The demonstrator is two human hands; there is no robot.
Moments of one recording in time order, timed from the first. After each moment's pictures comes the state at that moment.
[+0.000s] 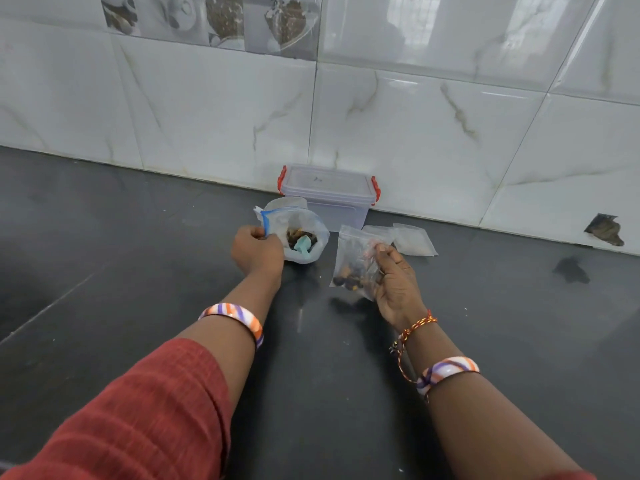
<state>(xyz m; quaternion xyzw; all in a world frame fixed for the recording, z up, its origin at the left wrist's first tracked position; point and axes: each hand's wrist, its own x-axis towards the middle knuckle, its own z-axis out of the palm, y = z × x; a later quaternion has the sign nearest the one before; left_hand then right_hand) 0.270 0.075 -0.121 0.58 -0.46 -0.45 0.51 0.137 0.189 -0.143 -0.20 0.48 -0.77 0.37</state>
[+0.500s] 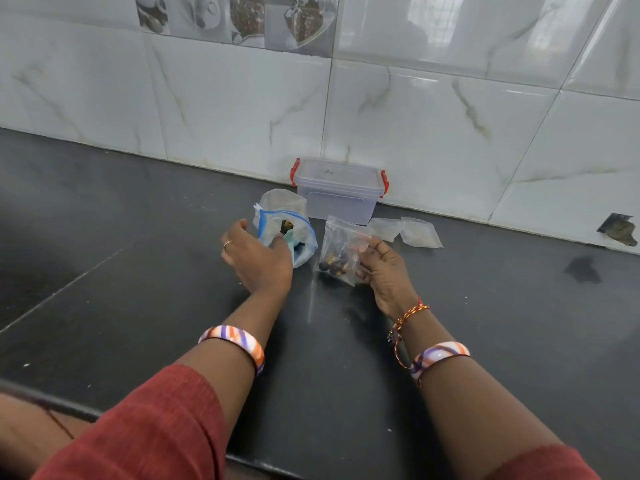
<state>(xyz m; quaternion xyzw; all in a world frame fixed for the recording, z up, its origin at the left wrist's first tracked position) 0.297 0.128 -0.131 0.60 -0.51 -0.31 0.54 0.150 0.199 -0.147 -0.30 0.55 -0.69 0.37</state>
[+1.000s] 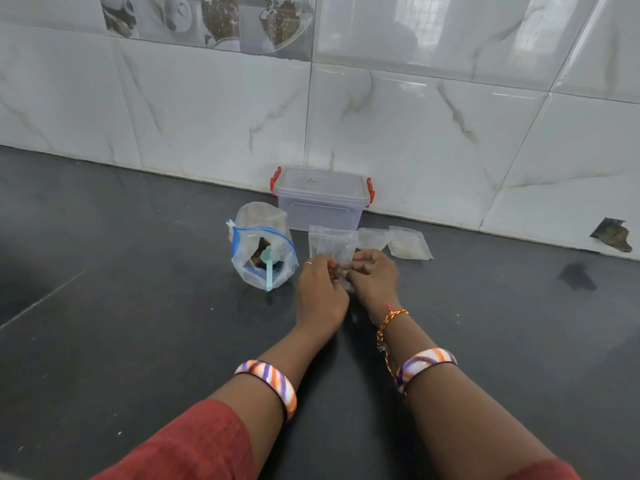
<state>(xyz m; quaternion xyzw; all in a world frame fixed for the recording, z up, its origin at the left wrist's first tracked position) 0.217 0.153 -0.158 0.42 -0.74 -0.33 0.40 0.128 0.177 -0.150 -0.32 0.71 -0.60 0.20</state>
